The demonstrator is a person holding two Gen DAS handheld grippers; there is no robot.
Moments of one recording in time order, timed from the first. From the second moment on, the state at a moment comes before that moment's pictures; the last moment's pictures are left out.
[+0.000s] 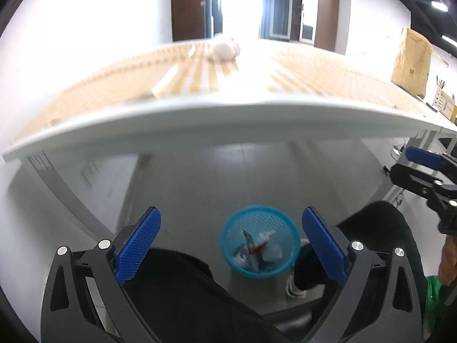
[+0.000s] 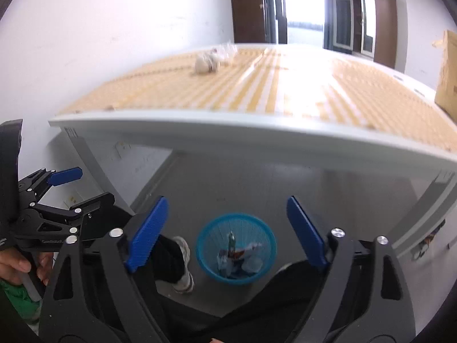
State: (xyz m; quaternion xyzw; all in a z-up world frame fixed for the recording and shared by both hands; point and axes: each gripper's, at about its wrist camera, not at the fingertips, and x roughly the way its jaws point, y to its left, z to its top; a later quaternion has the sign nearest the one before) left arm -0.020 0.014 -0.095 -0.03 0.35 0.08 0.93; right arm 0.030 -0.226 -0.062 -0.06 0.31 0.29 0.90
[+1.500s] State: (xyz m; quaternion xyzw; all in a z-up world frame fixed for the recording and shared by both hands) left arm 0.104 0.147 0.024 -0.13 0.27 0.08 0.95; right arm 0.223 -0.067 0.025 -0.08 0.34 0.33 0.88
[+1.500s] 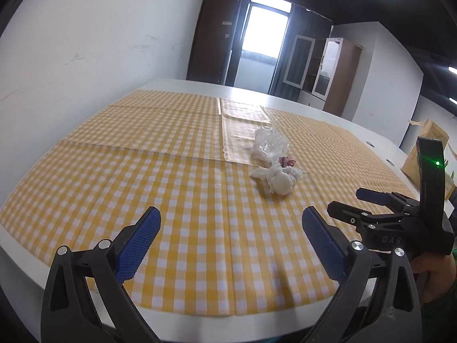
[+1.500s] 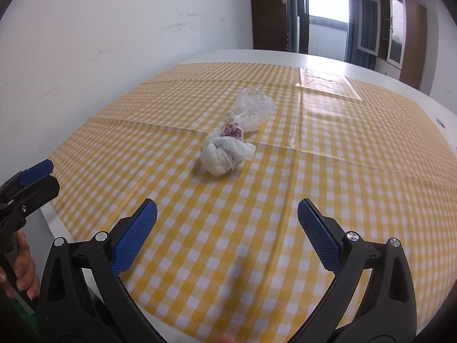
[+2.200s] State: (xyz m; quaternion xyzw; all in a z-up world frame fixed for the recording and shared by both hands) left arm 0.212 0.195 0.037 -0.11 0.31 0.07 0.94; right arm 0.310 0.004 0.005 -0.10 0.41 0.35 0.84
